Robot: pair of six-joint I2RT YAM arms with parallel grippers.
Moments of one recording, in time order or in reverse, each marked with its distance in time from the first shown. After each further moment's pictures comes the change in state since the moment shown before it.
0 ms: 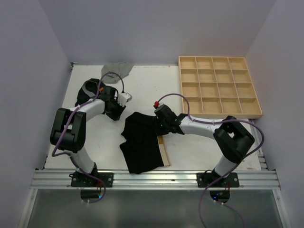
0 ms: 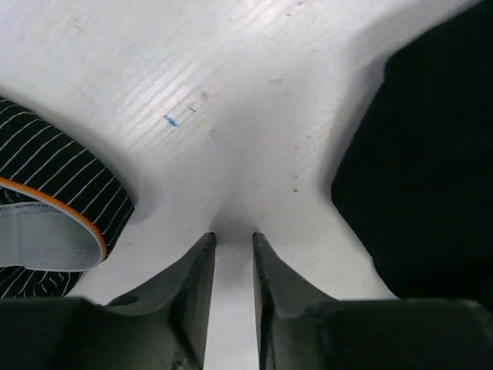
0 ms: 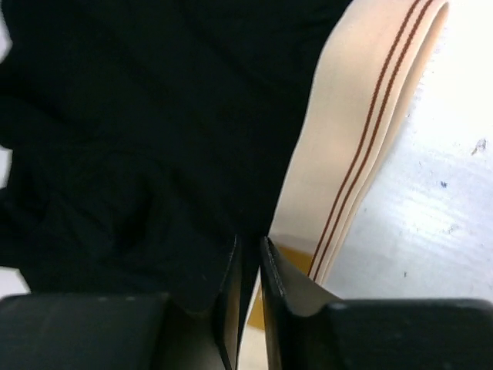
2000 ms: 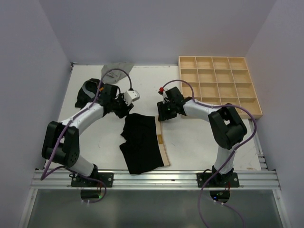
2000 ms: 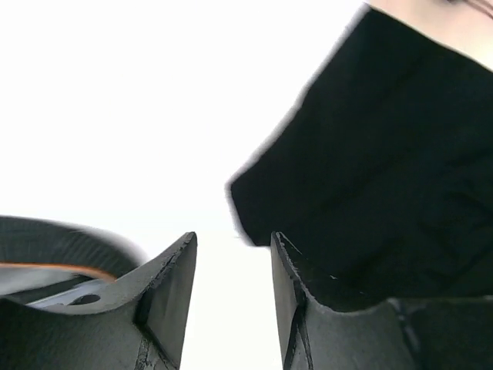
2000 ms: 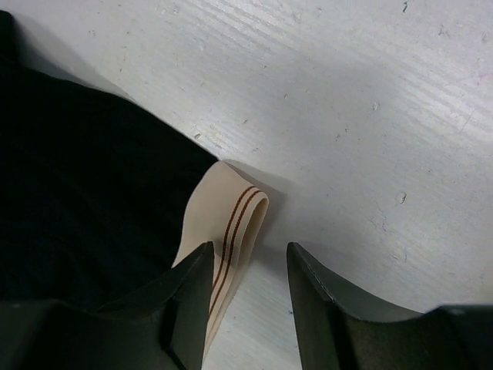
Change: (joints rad) left arm -0.131 -0.198 -0.061 0.055 0.168 0.151; right arm -0.266 0.165 0.201 -0.054 -0.235 -0.325
